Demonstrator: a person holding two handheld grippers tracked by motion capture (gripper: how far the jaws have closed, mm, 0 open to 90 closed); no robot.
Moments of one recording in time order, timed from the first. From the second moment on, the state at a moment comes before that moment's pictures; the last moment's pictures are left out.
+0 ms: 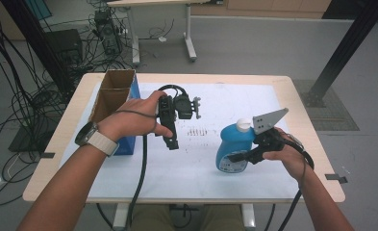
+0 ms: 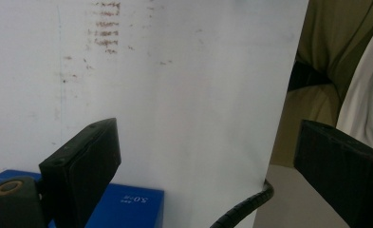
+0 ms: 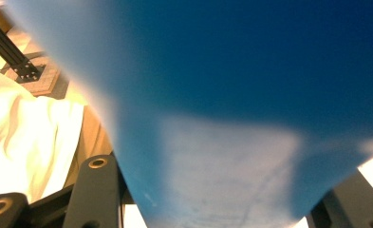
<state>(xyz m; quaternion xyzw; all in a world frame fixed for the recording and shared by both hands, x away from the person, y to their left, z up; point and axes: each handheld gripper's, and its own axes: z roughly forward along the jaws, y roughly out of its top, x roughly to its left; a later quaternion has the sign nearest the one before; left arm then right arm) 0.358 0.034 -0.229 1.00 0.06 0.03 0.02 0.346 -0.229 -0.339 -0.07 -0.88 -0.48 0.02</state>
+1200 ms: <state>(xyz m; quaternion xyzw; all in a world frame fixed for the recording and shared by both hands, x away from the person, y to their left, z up) 0.351 0.013 -0.187 1.00 0.03 0.02 0.01 0.357 -0.168 -0.310 -0.03 -0.90 -0.44 0.00</state>
